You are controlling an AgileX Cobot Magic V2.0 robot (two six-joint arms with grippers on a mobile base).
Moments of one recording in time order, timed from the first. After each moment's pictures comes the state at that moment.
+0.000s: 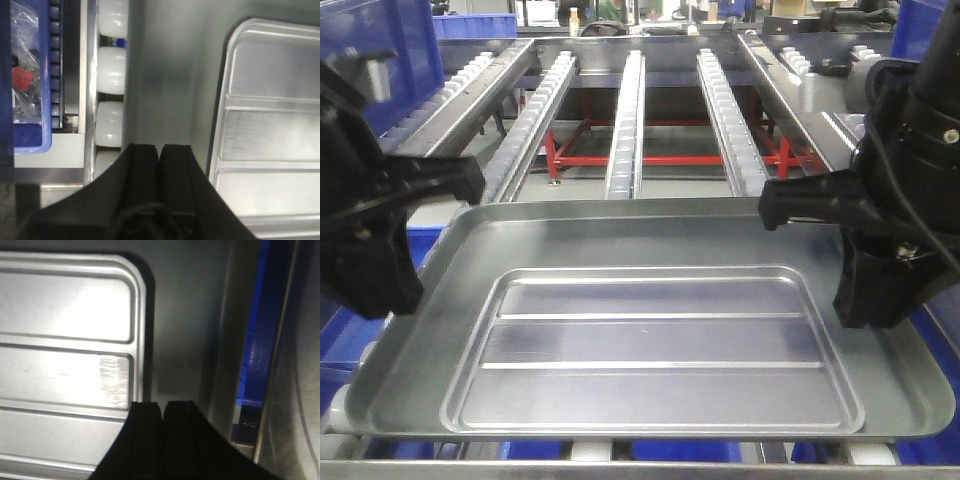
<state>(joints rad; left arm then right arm) -0.60 1.47 -0.83 0.04 0.58 -0.61 0.49 1.50 -0.84 -0.06 0.62 0.56</state>
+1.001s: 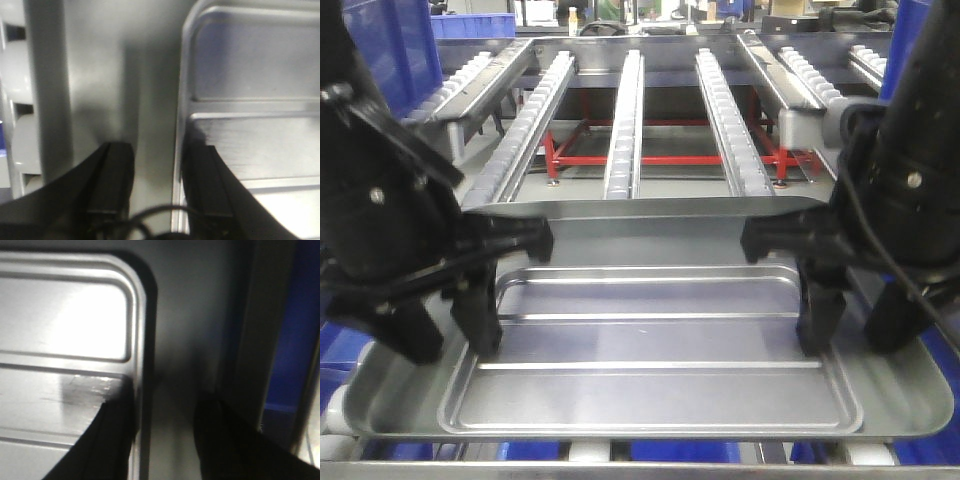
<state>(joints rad) -0.66 1.63 -0.87 0.02 0.51 -0.61 0.49 1.59 -0.84 -0.06 0.56 0.57</state>
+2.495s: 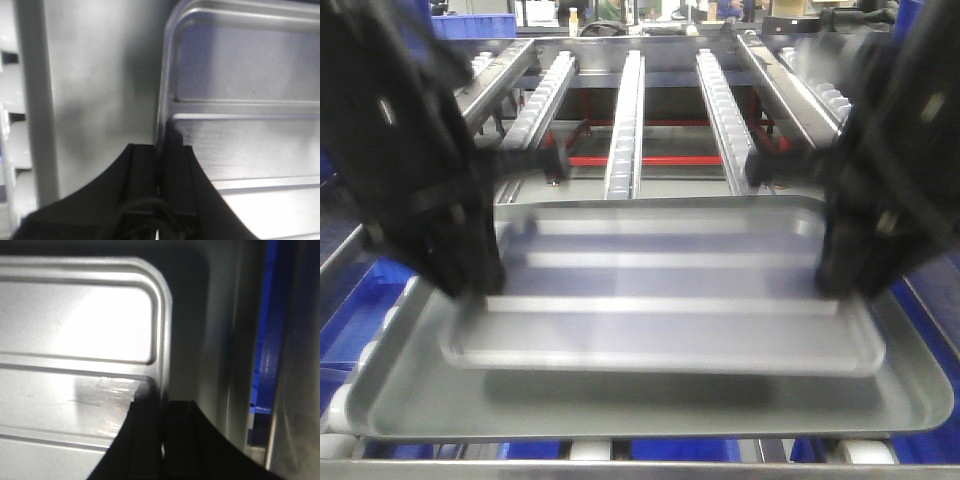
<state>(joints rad) -0.67 1.54 -0.98 -0.01 0.64 -0.61 0.50 1.45 -0.88 -0.05 0.64 0.61</state>
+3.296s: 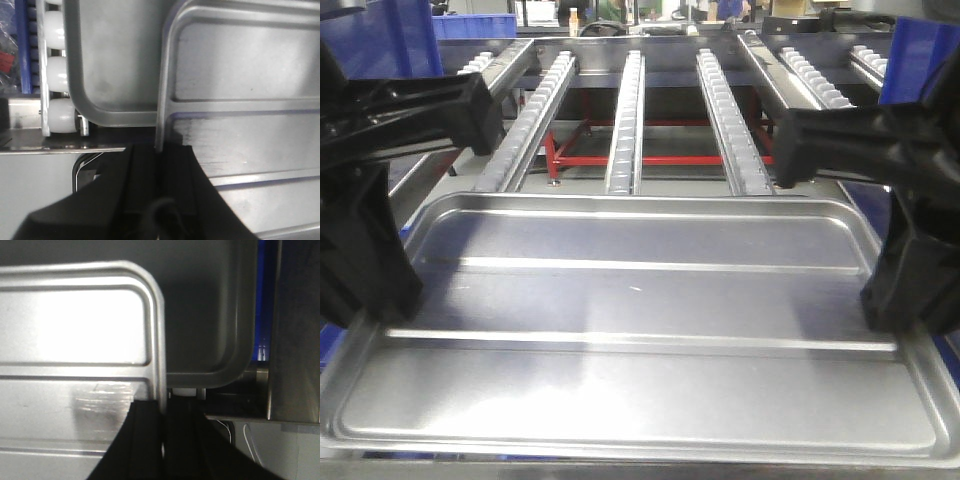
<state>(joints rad) -0.95 1.23 -0.82 0.20 0.81 -0.99 0.85 1.19 -0.73 -0.31 0.77 1.13</state>
